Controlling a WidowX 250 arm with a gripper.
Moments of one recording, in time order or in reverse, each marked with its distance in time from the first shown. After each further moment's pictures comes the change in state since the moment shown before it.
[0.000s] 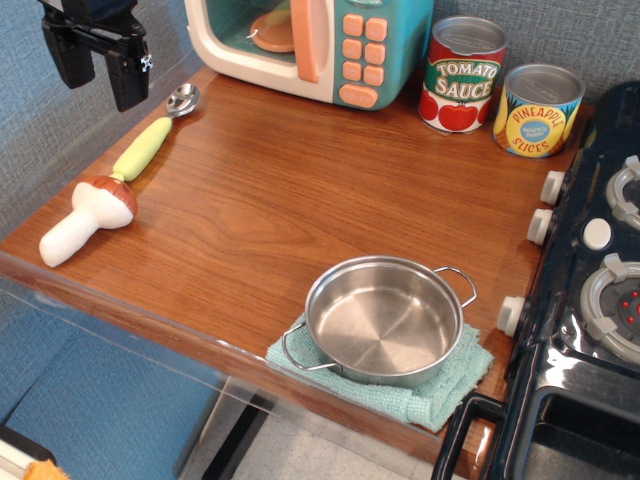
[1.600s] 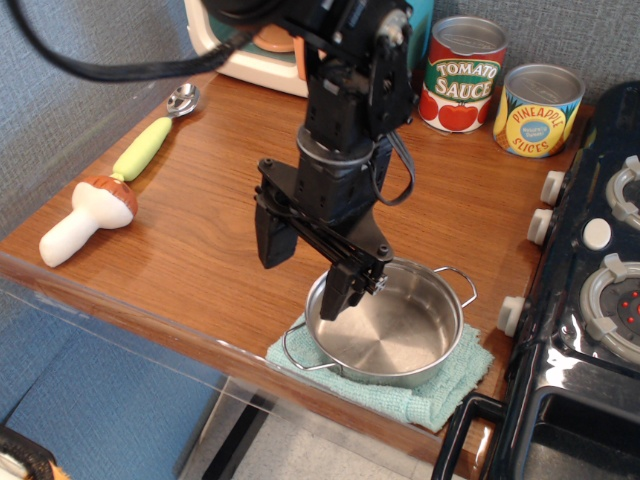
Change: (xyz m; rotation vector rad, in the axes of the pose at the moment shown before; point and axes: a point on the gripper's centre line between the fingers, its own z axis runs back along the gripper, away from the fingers) arm -0.051 -0.233 -0.020 0.019 0.085 -0.219
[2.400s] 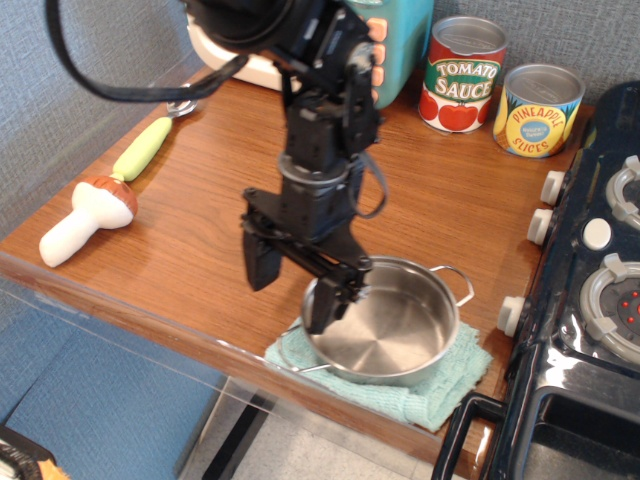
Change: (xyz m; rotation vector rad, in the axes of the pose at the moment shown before) arm -0.007 0.016 -0.027 -0.070 0.047 0.077
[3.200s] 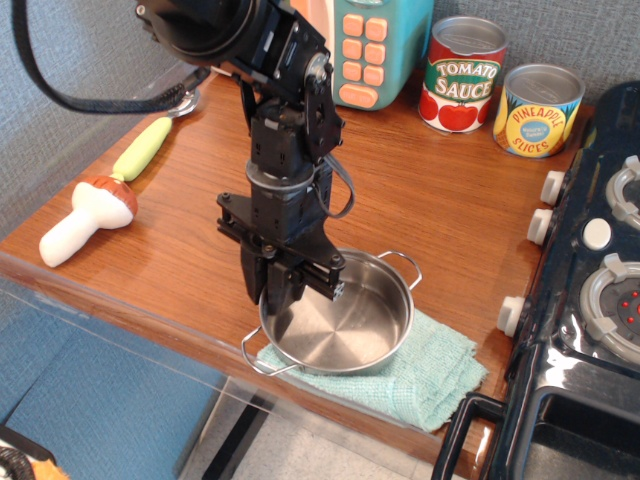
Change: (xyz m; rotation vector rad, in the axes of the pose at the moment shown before) arm -0.008 0.009 -0.008 -0.013 -0.006 0.015
